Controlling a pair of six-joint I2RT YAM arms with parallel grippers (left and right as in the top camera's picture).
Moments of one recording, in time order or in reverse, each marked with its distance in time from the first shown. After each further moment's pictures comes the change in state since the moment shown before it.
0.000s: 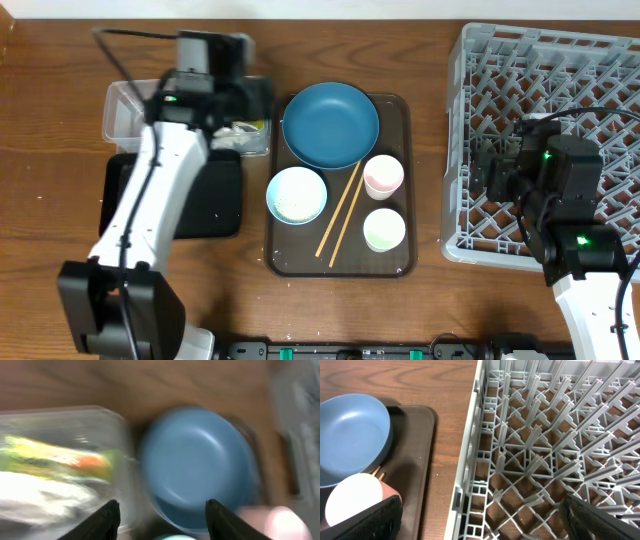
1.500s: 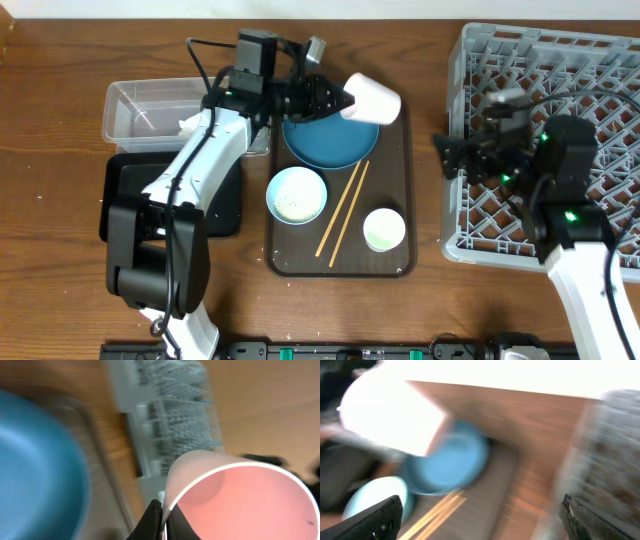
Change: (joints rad) left arm -0.087 0.217 0.001 0.435 0.744 -0.395; right arm 0.000 0.150 0.002 0.300 -0.550 -0.071
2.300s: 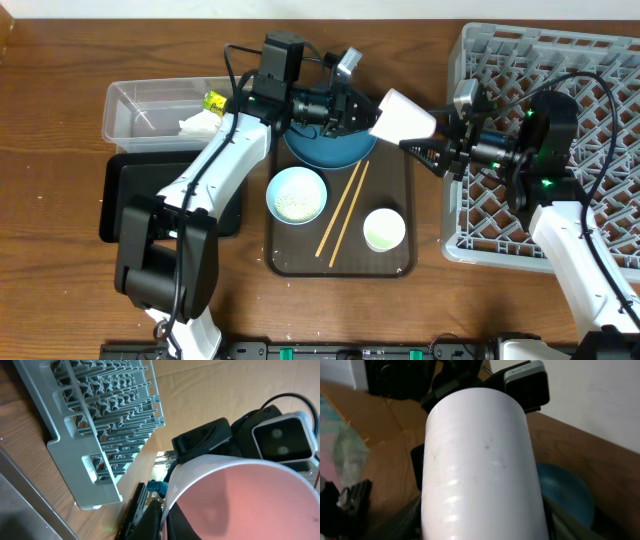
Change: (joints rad) left arm -0.093 0.000 0.000 0.050 0.263 -0.156; right arm 0.003 0.208 0.002 0.352 -0.592 -0.067
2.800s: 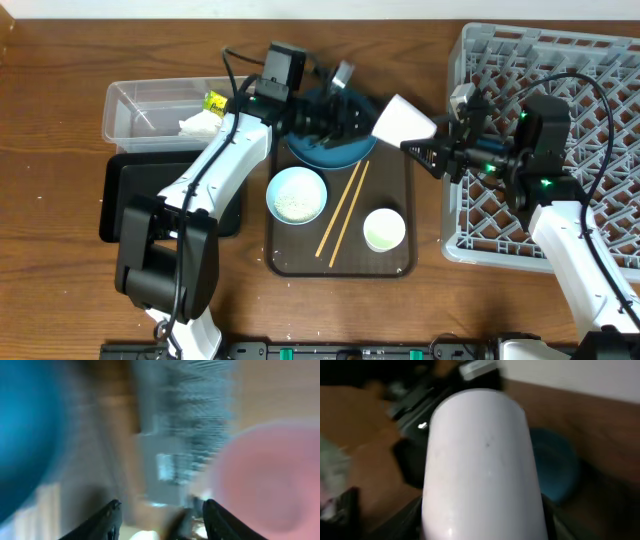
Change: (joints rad) left arm -0.003 0.000 0.003 -0.340 -0.379 0.209; right arm 0.000 -0.001 0.000 -0.209 0.219 0.020
